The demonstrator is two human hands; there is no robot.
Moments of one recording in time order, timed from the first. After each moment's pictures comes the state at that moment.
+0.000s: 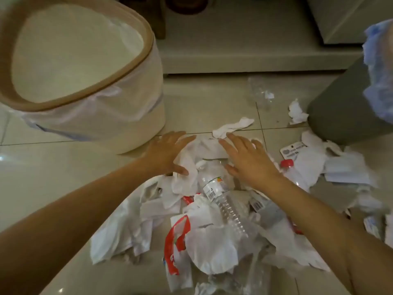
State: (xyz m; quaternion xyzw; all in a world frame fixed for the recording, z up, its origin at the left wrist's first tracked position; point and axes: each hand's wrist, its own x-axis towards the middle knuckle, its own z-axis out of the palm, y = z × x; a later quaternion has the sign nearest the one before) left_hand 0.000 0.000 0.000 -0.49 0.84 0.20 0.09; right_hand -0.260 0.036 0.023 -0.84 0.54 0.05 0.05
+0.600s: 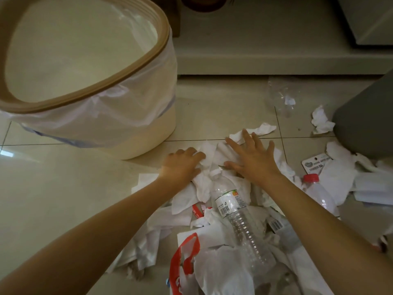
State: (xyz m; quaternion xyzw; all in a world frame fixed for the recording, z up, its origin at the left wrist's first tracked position) left_hand -0.022 0.007 -0.040 -0.56 0.81 0.16 0.05; right_hand -0.247 -0.013 -0.035 -0.77 0.61 0.14 0.14
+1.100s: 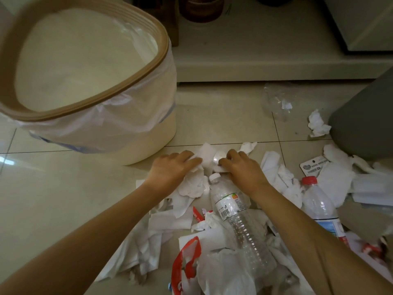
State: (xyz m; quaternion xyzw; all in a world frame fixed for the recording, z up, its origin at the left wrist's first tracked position) left_hand 0.007 0.015 -0.011 -0.44 0.89 0.00 -0.13; right_hand -0.225 0.005 -0.039 -0.84 0.53 0.04 0.09
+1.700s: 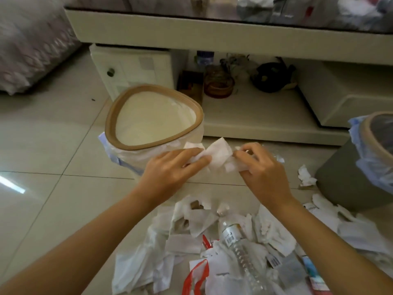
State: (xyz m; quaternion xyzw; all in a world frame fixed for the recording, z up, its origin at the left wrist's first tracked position) left_hand 0.050 0.040 0.150 -0.37 0.86 -0.21 -0.28; right_hand -0.198 0.016 0.152 -0.84 0.45 -0.31 -0.07
